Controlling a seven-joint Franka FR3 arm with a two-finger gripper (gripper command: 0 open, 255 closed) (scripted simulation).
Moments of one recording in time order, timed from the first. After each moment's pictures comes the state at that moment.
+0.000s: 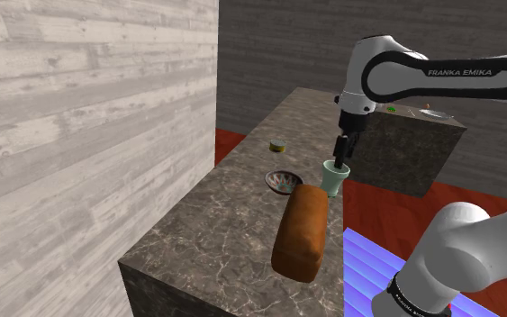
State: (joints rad) arm -0.06 -0.72 -0.09 -2.47 -0.09 1.67 -0.16
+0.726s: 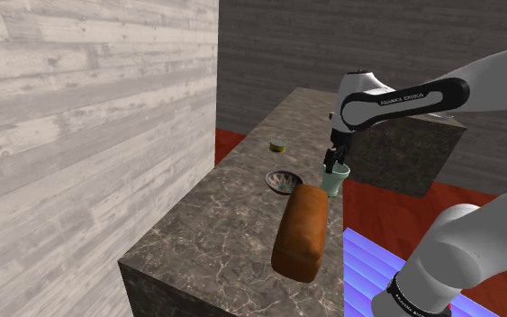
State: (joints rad) arm -0.15 -0.48 -0.21 -2.53 -0.23 2.04 -0.20
